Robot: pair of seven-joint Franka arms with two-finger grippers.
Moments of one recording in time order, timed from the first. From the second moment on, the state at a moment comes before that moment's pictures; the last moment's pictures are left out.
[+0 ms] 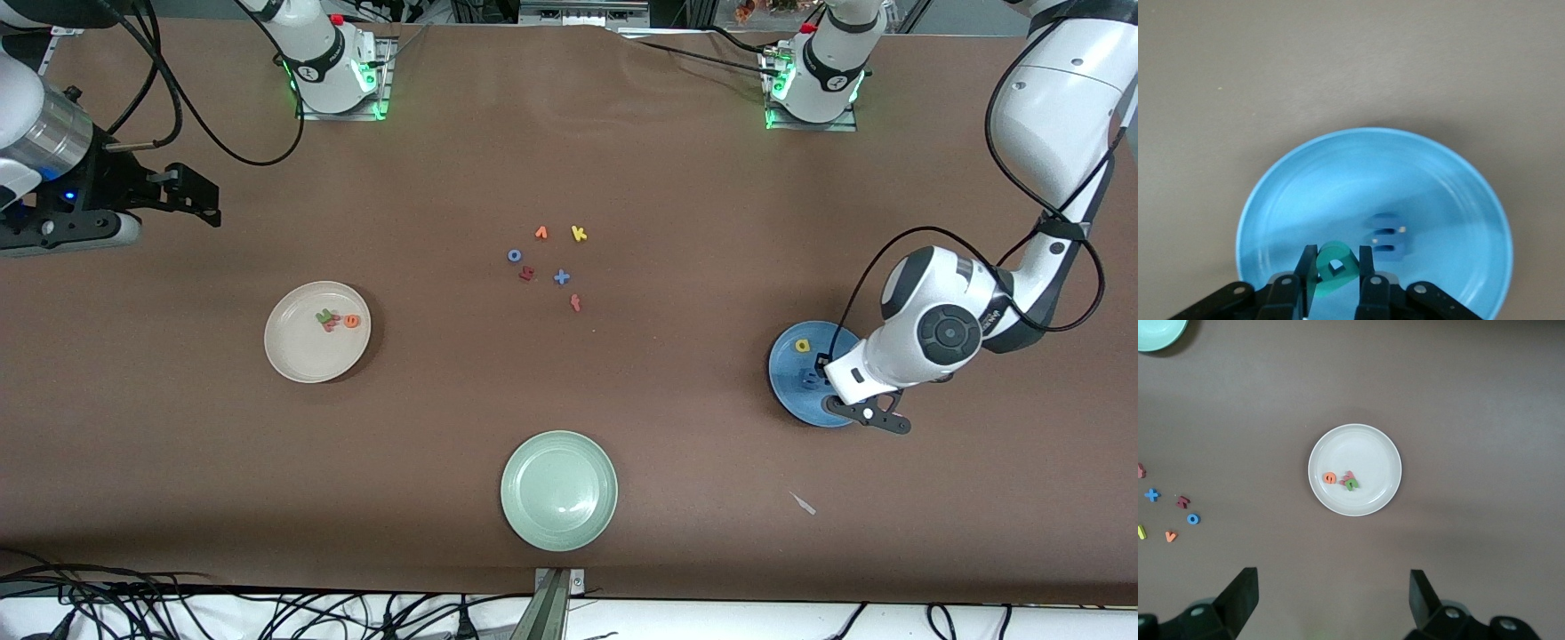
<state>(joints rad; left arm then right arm) 0.44 0.72 -0.60 -1.70 0.54 2.17 -0.09 0.15 0.07 -0.03 -1.53 -0.01 1.55 0.00</state>
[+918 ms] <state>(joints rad) 0.45 0.46 -0.64 -1.58 0.38 2.07 -0.09 0.15 0.08 -0.04 -1.52 -0.01 1.55 0.00</state>
